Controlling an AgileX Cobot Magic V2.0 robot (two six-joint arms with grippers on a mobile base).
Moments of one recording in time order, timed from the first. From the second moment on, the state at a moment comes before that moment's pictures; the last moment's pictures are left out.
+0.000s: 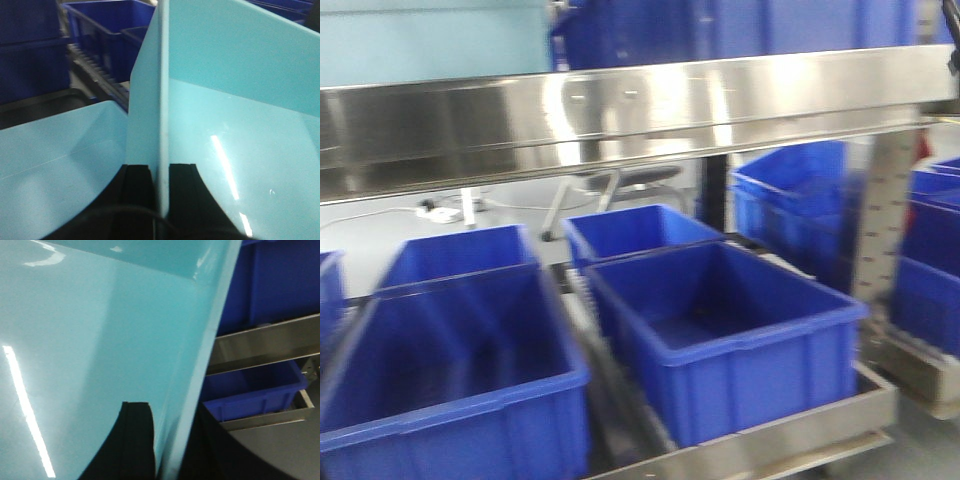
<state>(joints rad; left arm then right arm) -0.28 1.38 -1.80 -0.14 0.82 -0.03 0.49 1.61 -2.03 -0.03 1.16 0.30</state>
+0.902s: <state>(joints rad) -0.28 1.38 -1.80 -0.14 0.82 -0.03 0.49 1.61 -2.03 -0.03 1.16 0.30</state>
